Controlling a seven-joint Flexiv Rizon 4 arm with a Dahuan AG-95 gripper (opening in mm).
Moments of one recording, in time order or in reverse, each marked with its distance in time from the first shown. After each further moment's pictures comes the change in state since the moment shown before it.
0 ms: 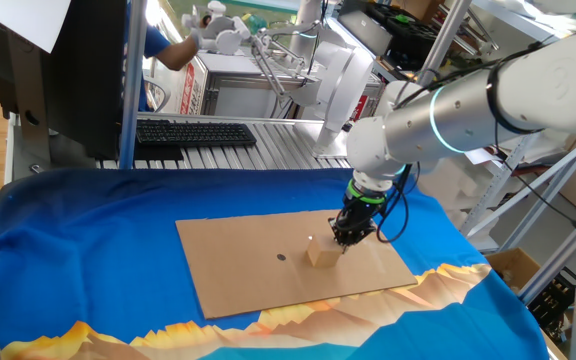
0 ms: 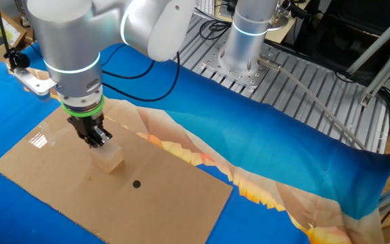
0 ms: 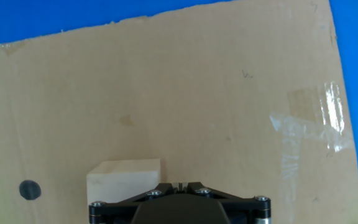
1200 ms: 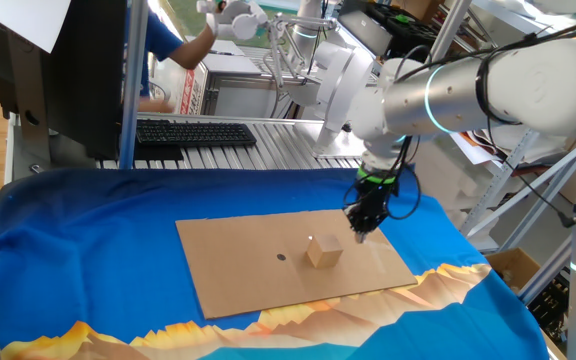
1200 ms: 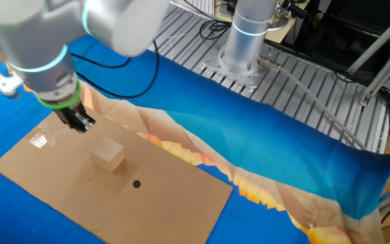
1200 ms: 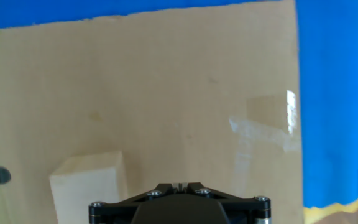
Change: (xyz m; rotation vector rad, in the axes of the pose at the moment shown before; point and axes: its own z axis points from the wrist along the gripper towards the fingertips) arm 0.003 -0.047 -0.045 0.045 0.114 -0.026
